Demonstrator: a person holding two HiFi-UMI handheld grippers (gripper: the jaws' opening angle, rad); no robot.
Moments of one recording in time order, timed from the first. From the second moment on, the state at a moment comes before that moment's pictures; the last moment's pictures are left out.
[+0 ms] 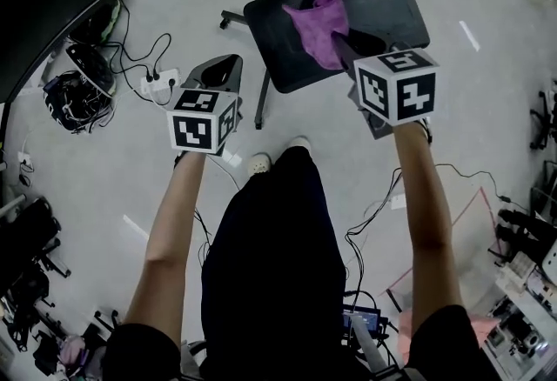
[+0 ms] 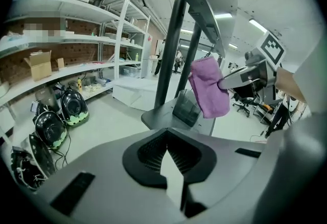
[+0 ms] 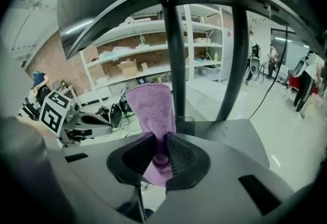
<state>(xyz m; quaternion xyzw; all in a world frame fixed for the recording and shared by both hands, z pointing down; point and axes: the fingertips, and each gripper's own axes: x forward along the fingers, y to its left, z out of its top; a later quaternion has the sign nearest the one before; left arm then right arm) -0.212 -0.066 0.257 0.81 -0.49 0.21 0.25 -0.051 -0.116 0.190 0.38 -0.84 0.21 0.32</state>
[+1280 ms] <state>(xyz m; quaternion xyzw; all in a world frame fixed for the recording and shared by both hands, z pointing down) -0.251 -0.049 0.294 0.80 -0.49 0.21 0.29 -0.150 -0.137 0.344 0.47 -0.74 0.23 0.43</state>
